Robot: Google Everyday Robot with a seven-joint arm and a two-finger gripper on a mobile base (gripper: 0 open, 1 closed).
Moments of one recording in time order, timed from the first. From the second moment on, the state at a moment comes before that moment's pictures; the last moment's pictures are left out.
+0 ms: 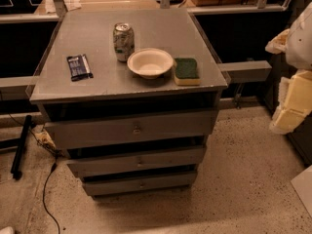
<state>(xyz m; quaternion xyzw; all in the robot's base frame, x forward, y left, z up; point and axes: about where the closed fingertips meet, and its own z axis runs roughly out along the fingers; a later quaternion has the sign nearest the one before) 0.438 -0.217 0.976 -0.60 0.78 -0.03 0.16</state>
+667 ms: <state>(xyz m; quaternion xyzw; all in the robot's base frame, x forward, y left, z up) 0.435 -0.213 0.964 -0.61 0.78 -0.03 0.16</state>
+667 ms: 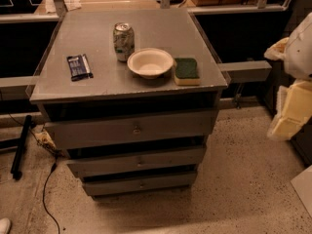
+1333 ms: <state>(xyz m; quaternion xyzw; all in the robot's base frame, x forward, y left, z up) 0.432 -0.204 0.871 -0.62 0.77 0.02 0.15</state>
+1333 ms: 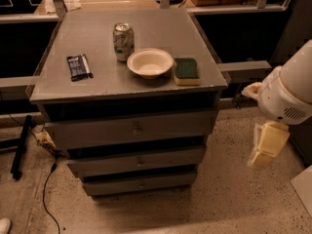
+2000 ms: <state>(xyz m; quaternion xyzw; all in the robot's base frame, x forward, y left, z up) 0.427 -0.186 0.831 -0.62 0.76 0.08 0.14</state>
